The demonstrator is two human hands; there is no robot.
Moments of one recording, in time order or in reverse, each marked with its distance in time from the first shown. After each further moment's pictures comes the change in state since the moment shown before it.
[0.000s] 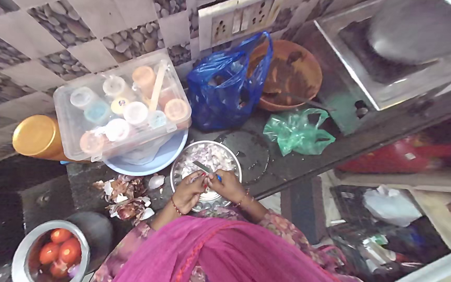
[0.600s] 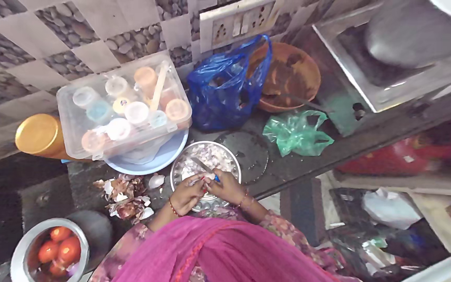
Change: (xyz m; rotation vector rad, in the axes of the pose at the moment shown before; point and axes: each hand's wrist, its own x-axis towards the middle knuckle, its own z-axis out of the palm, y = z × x) left_hand -0.007 0.000 -0.007 0.002 -0.111 -0.023; right_hand 0.000 -0.001 -0.003 0.058 -0.107 -0.012
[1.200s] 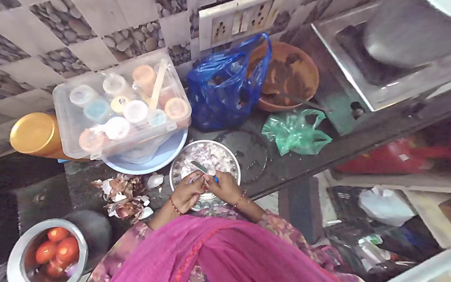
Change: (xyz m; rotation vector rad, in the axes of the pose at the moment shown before) left_hand 0.005 -0.001 0.000 0.033 0.069 -0.014; right_hand -0.004 -0.004 0.010 -0.079 0.107 0.035
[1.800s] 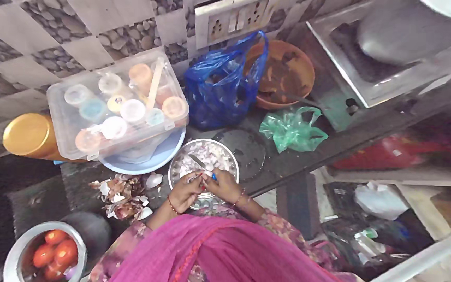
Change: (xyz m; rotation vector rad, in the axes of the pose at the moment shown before) left_hand -0.002 0.002 -0.002 0.018 -0.007 -0.002; right_hand 0.000 -0.005 -0.002 0.053 -0.011 -0.021
